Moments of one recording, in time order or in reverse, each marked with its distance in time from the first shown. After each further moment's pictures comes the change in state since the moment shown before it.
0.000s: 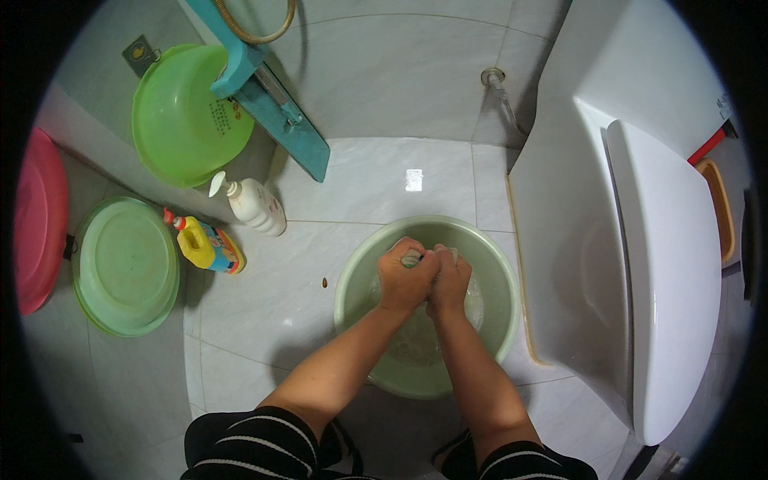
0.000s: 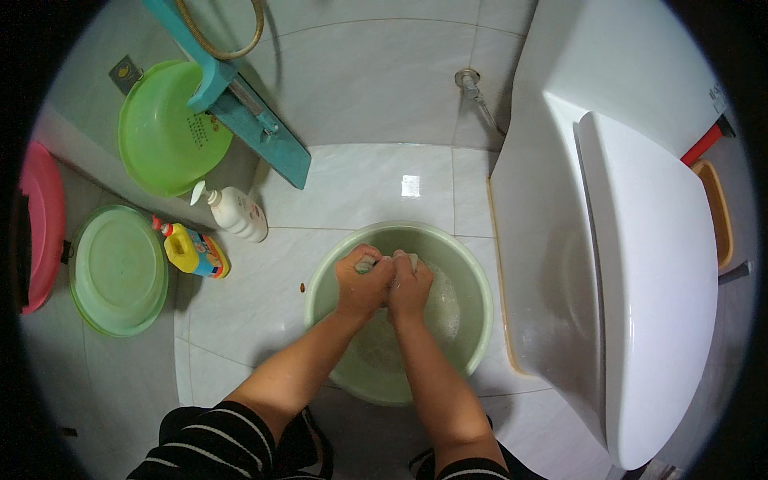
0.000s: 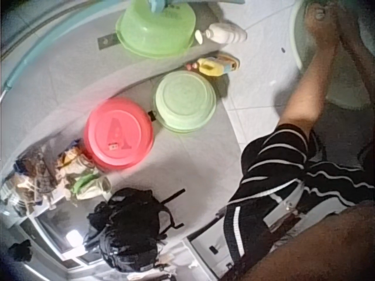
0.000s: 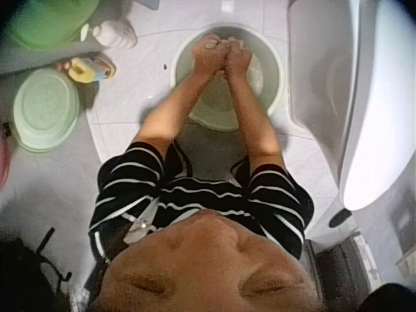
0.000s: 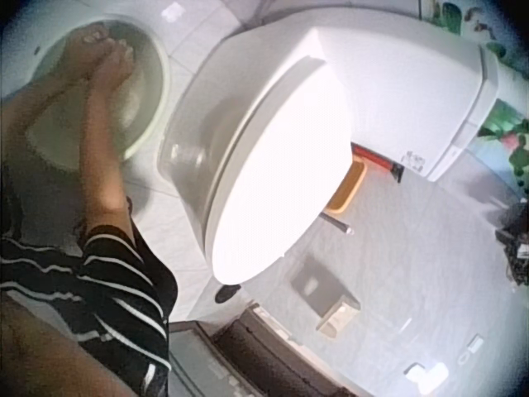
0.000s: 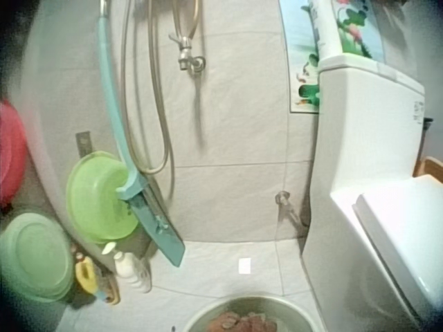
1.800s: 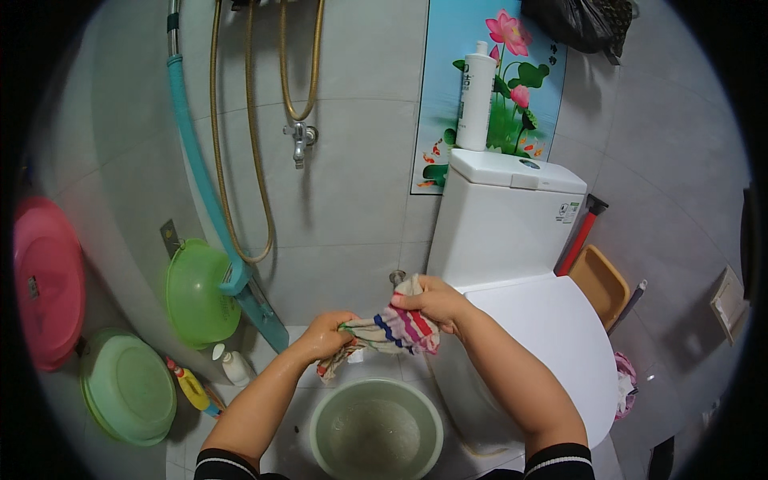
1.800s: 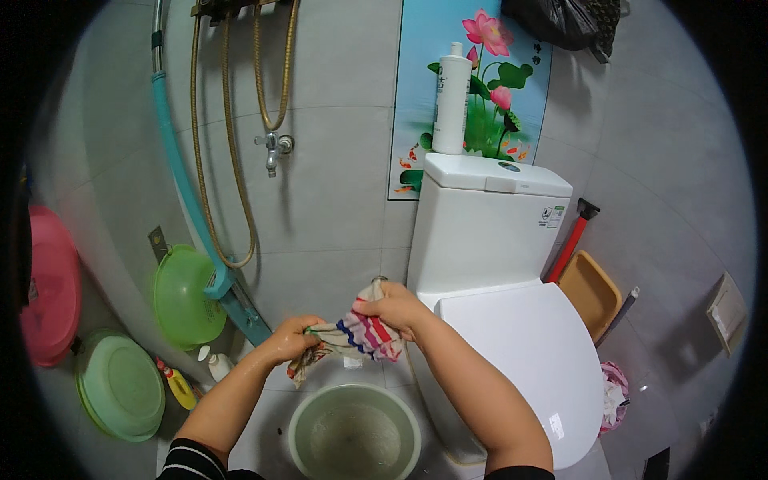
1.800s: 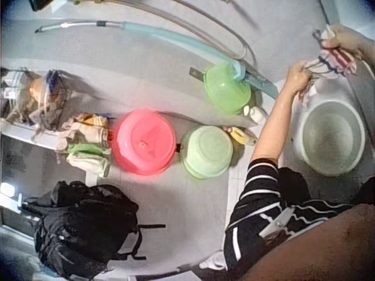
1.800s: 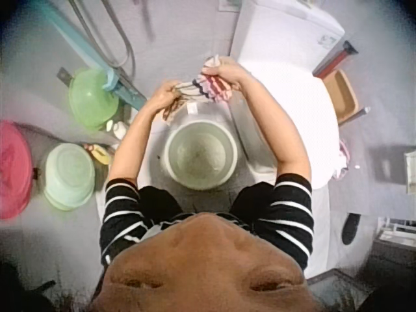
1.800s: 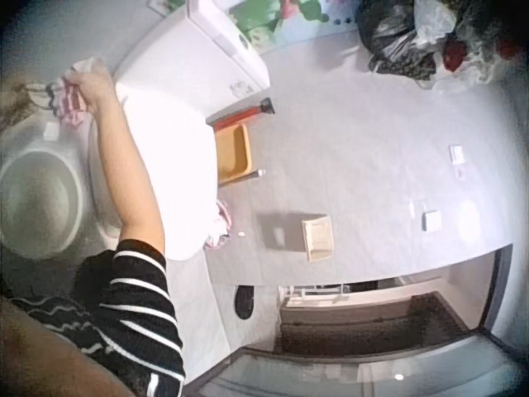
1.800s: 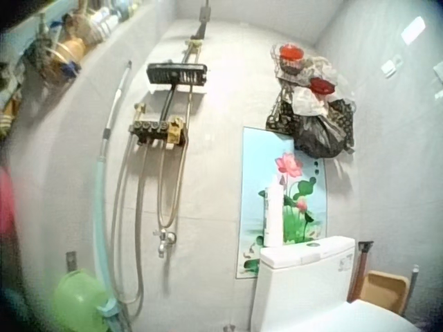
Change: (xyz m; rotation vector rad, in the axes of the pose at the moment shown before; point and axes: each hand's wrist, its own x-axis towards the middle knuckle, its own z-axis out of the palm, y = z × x) left_hand 0.073 0.271 -0.017 0.456 -0.757 0.164; right_hand -0.015 -0.363 0.074 -0.582 -0.612 -0.060
